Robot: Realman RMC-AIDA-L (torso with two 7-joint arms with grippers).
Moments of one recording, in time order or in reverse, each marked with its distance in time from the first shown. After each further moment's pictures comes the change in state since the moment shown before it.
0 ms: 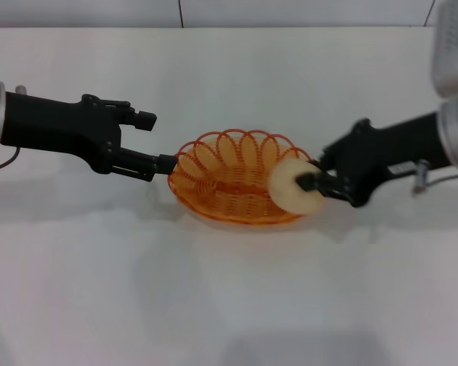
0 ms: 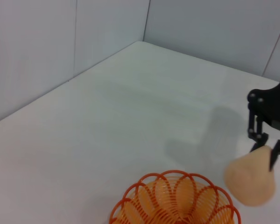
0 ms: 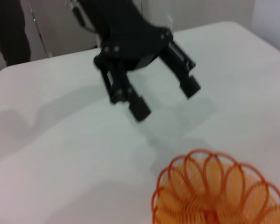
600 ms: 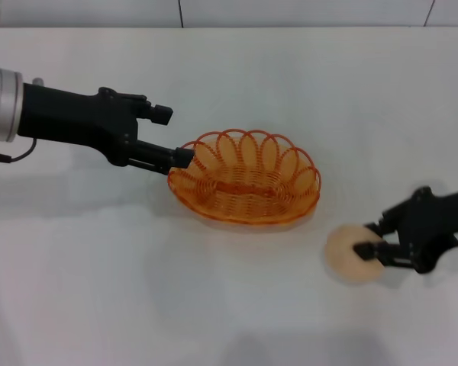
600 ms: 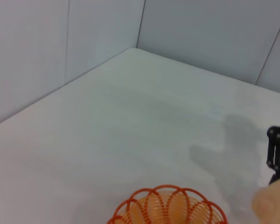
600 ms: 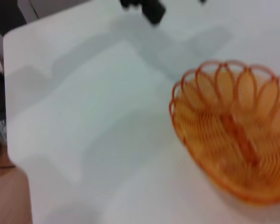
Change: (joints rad) left arm -0.031 -0.016 0.006 0.000 -0.001 -0.001 -0.035; right arm -0.165 -0.007 0.056 -0.029 -0.033 -0.134 -0.031
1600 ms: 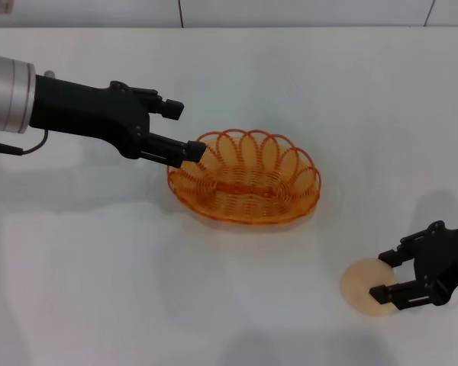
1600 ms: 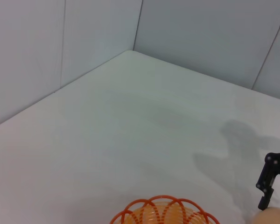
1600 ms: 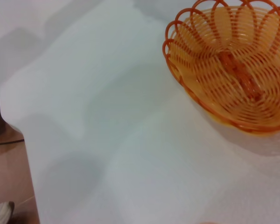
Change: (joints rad) left arm -0.028 -0.008 0.005 0.000 0.003 -0.001 -0.036; right arm -0.010 -0.002 -0.014 0.088 -0.075 -0.006 -0.002
